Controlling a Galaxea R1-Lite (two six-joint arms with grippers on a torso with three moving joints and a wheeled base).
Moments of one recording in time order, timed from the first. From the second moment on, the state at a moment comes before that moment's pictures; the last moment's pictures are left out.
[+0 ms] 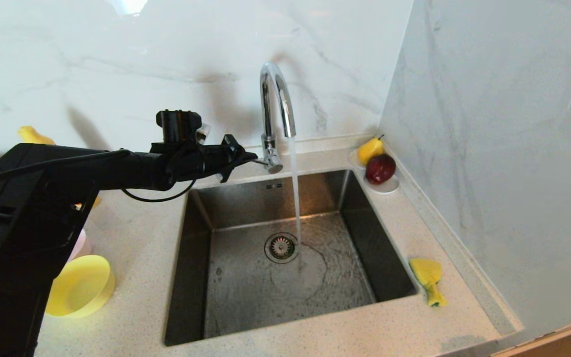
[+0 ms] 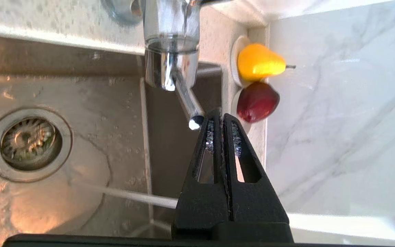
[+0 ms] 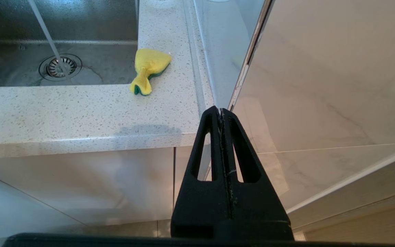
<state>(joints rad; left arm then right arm) -0.18 2.35 -1.89 -0.23 -0.54 -0.89 -0.01 0.00 0.00 0.00 0.02 -0.07</state>
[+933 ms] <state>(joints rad) -0.19 2.22 -1.67 -0.23 -0.58 -0.89 -0.01 0.00 0.00 0.00 0.02 -0.07</state>
